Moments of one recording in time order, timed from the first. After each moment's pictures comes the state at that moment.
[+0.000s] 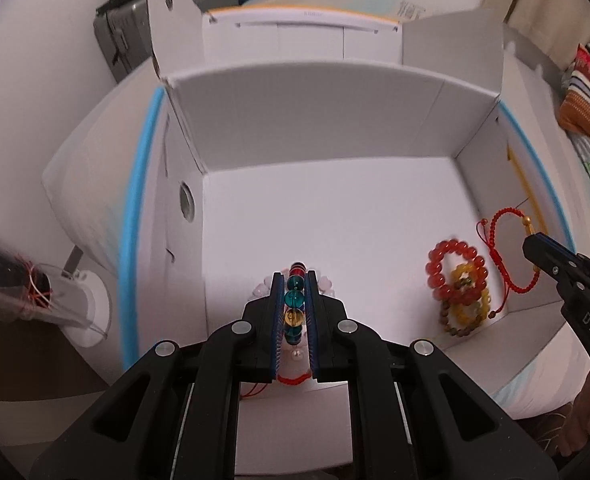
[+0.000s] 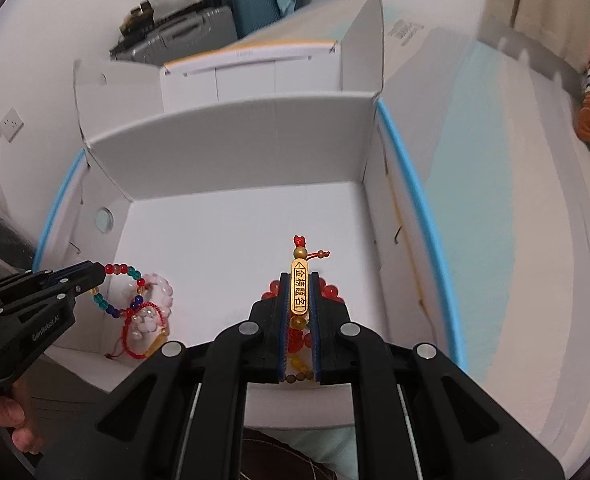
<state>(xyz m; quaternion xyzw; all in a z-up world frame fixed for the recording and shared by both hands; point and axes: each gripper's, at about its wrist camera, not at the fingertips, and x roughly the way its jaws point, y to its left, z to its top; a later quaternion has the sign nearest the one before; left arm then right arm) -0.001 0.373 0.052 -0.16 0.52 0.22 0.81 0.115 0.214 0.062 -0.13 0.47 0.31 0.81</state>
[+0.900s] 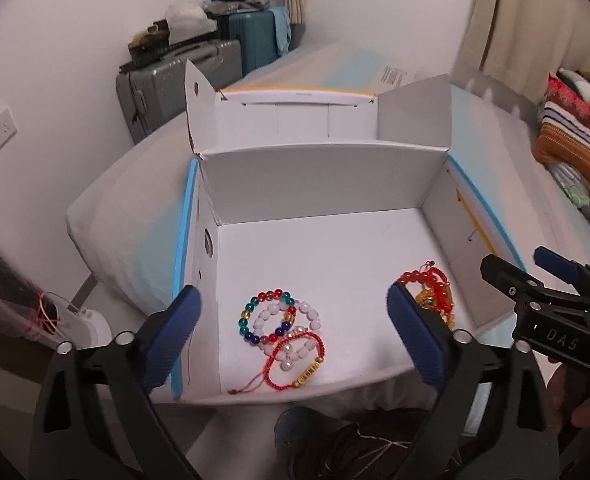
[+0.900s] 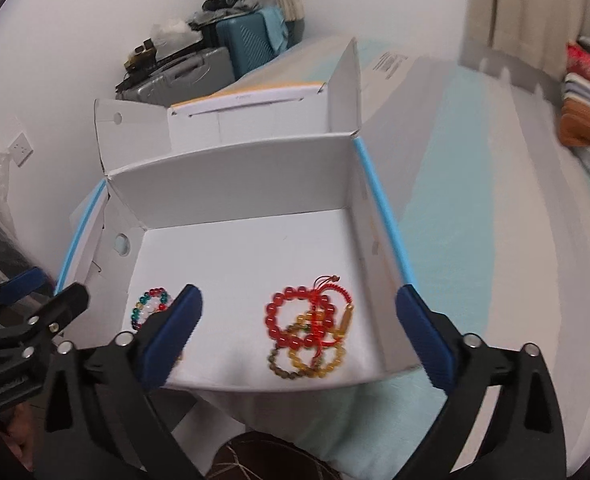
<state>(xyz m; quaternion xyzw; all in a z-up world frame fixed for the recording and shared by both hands) -0.058 0.328 0.116 -0.13 0.40 0.24 0.87 0.086 0.178 0.099 -0.09 0.41 0.30 0.86</state>
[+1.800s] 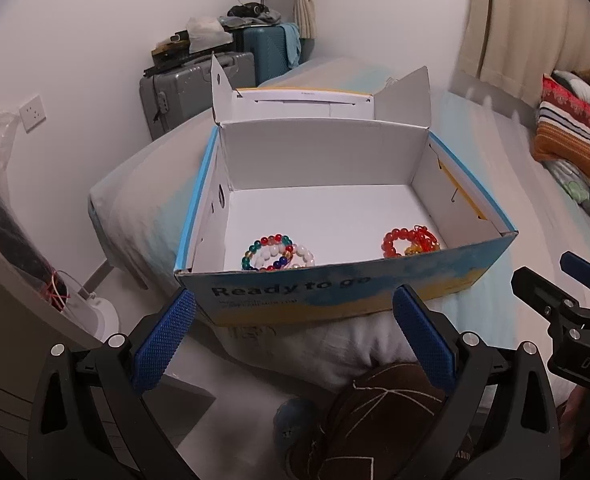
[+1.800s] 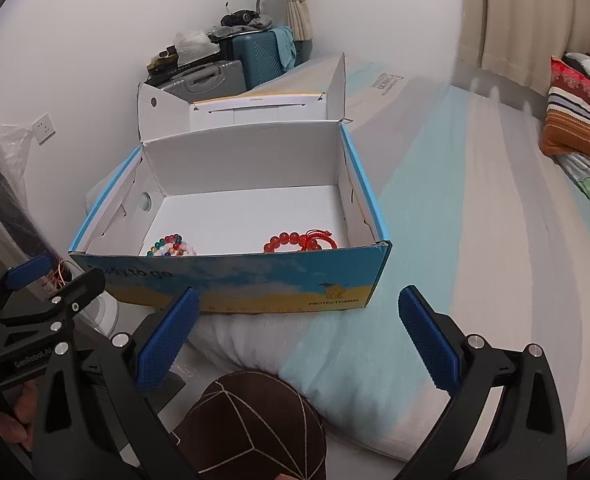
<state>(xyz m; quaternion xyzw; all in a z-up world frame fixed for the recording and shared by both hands) -0.128 0.269 0.098 -0.11 0.37 0.27 0.88 0.005 0.111 0.096 -0.10 0.37 0.32 0.87</state>
